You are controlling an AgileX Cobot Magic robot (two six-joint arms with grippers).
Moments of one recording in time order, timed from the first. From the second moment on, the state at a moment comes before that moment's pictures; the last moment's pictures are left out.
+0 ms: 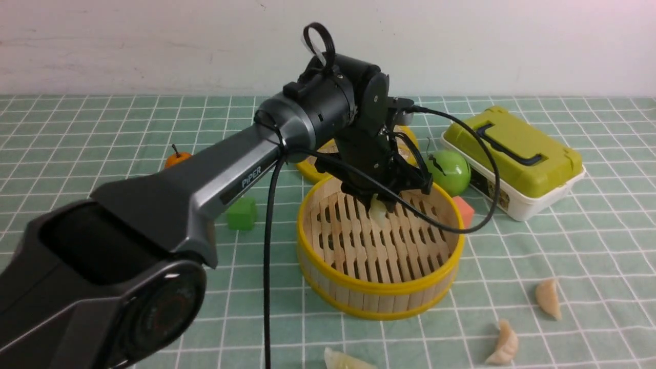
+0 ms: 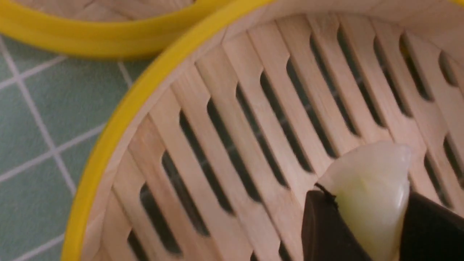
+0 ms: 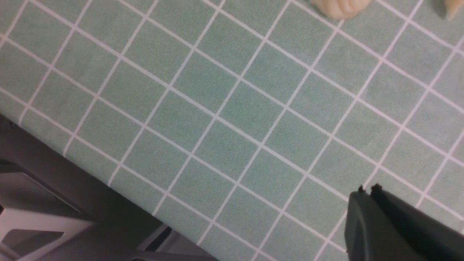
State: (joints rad) right arm 0.40 0.80 -0.82 0.10 1.23 -0.19; left arm -0.62 2.40 -2.31 -0.03 1.06 -0.24
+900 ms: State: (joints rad) right arm 0.40 0.71 -0.82 0.02 1.19 -0.14; left arm -0.62 1.93 -2.08 -0.21 1.24 0.10
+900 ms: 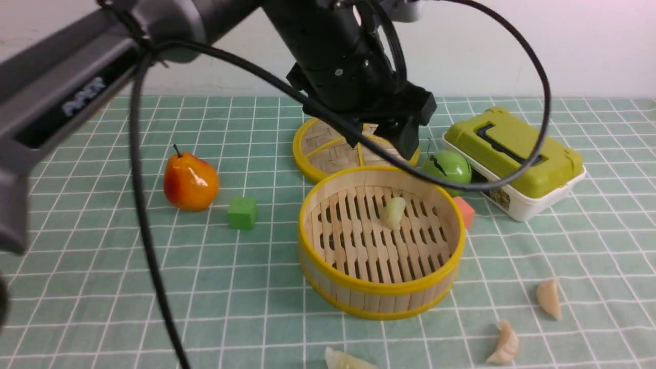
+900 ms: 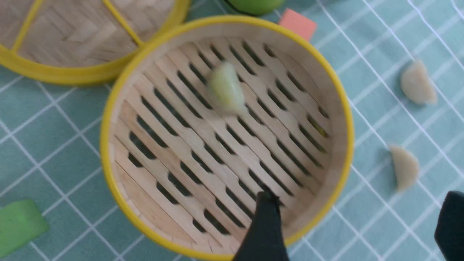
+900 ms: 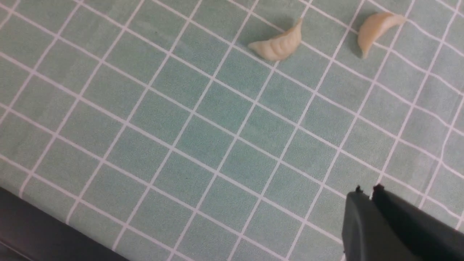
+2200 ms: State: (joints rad) right arm 0.43 0.71 -0.82 0.04 1.15 -0.14; left arm -0.71 1.98 -1.33 -0.27 0.81 0.91
